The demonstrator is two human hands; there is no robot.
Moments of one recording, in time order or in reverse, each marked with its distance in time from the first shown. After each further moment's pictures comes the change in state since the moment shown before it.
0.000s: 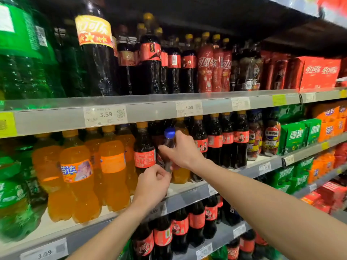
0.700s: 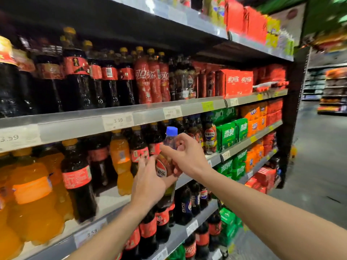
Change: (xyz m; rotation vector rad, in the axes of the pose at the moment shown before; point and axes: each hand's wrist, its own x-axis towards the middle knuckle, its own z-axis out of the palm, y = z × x) left_hand -0.016 0.103 0.105 0.107 -0.089 0.260; right_hand -0.076 0.074 -0.141 0.186 0.327 0.065
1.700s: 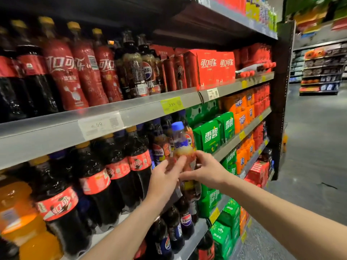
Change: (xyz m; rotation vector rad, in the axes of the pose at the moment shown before) left_hand 0.151 0.057 0.202 -0.633 -0.278 -0.149; right_hand 0.113 0.225 -0.107 -0.026 -0.159 0.240
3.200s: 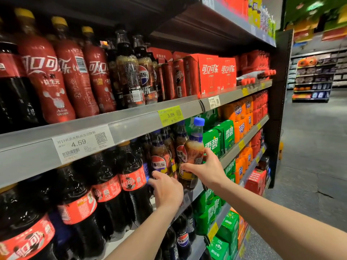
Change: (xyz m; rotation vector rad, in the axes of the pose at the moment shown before) left_hand 0.063 -0.018 0.037 0.522 0.291 -0.208; right_hand 0.065 0.023 -0.005 0.059 0.330 0.078
